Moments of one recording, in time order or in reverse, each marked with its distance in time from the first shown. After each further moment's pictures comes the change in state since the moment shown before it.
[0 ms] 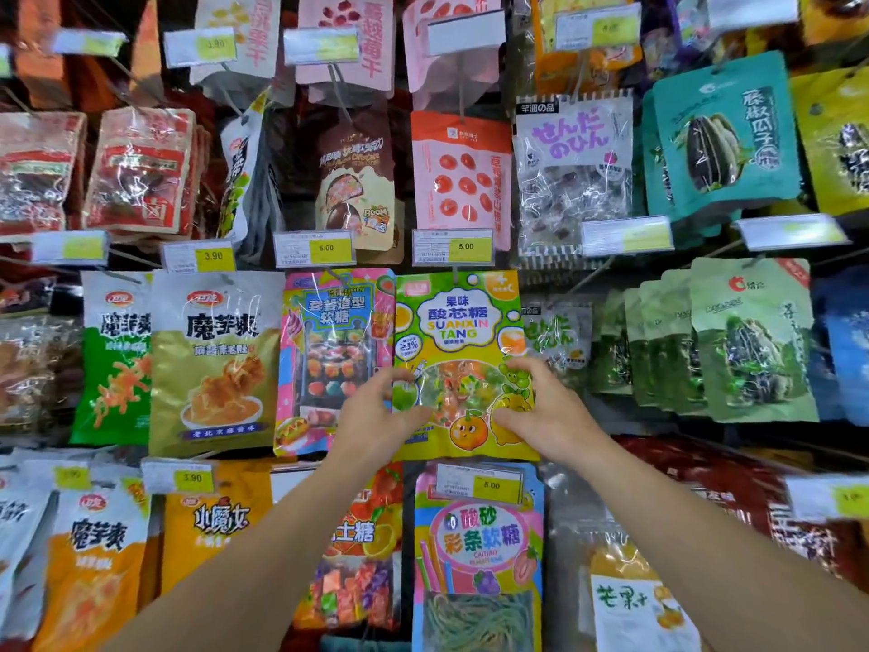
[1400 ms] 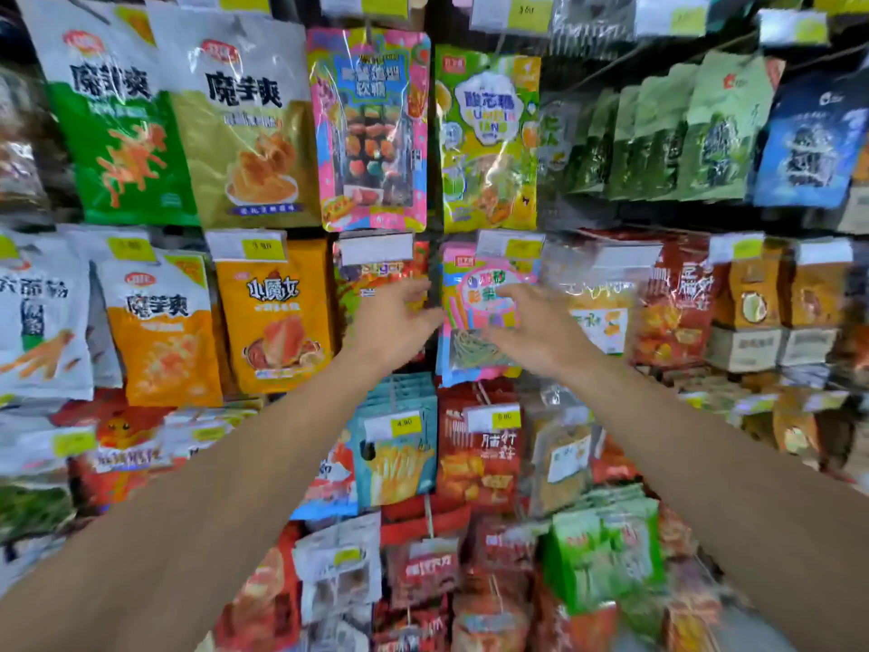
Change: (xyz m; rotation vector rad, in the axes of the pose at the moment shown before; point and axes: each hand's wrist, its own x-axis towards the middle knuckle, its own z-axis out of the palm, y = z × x) left_hand -0.152 -0.057 -0.085 0.017 -0.355 -0.065; right_hand -0.190 -0.087 0.095 -0.365 -0.139 0.269
